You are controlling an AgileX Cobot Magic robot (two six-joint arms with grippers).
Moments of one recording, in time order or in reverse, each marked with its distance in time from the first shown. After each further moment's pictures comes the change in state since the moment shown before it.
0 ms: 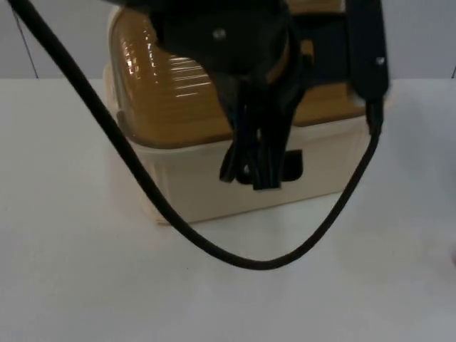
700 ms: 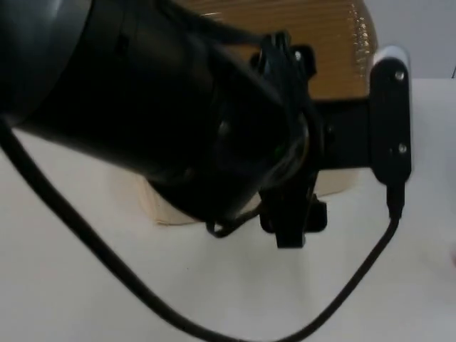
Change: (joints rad) right arm 0.000 0.000 0.000 -0.025 0.000 -0.014; left arm -0.125 0.026 0.222 0.797 -0.076 -0.852
